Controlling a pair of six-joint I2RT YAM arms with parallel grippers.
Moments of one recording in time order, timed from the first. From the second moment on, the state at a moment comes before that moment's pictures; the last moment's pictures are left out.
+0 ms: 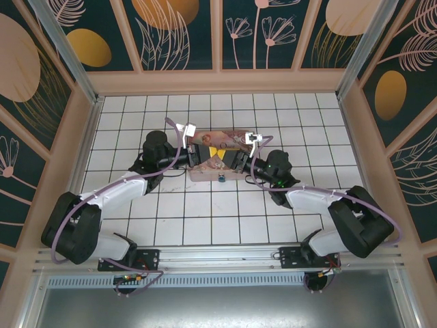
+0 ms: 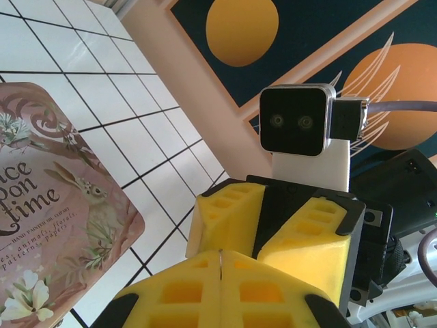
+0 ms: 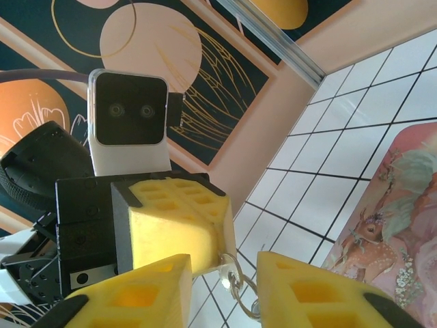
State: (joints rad) left arm -0.50 1.39 0.72 0.50 0.79 -0.78; right arm 0.65 1.39 0.52 0.94 -0.48 0.90
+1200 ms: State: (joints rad) left arm -0.50 1.39 0.73 0.47 0.62 -1.38; right arm 0.92 1.28 0.67 0.42 0.15 0.62
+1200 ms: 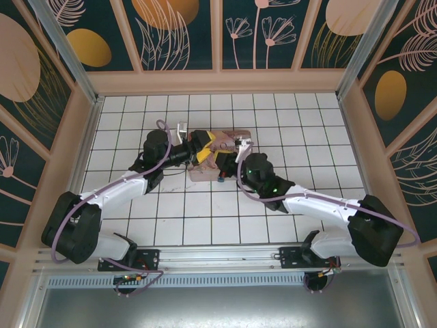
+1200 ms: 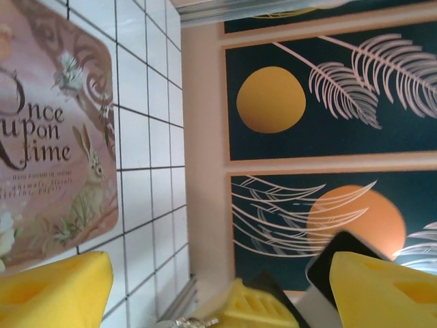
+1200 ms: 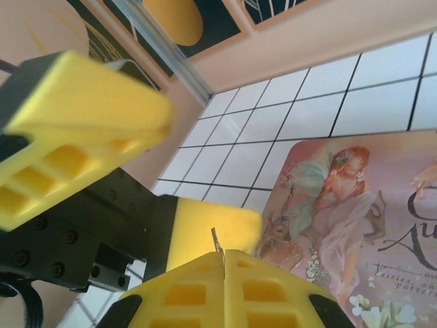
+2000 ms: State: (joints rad) left arm -0.50 1.39 0.70 0.49 0.62 -1.61; right arm 1.10 1.33 0.69 0.44 0.55 0.26
